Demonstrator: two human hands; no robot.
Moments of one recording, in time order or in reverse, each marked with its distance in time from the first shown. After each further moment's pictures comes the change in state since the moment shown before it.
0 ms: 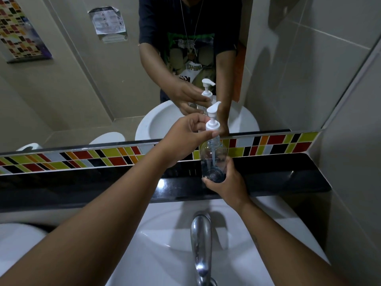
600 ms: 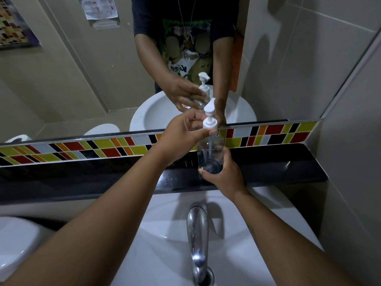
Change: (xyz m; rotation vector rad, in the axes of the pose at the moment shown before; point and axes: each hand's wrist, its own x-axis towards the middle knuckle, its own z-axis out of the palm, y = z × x) left_hand 0.000 -0.031 0.009 -0.137 0.003 0.012; right_hand -0.001 -0.003 -0.001 -0.015 -0.007 -0.002
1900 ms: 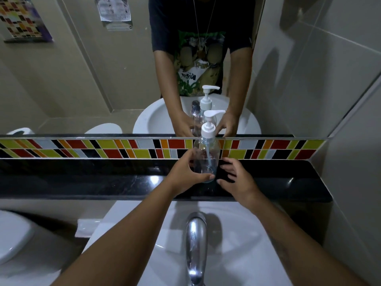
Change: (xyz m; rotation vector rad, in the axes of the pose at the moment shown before) left_hand -0.014 -0.102 0.010 0.190 0.057 -0.174; right_hand 0.017 0.006 -0.029 0.043 -0.230 0.189
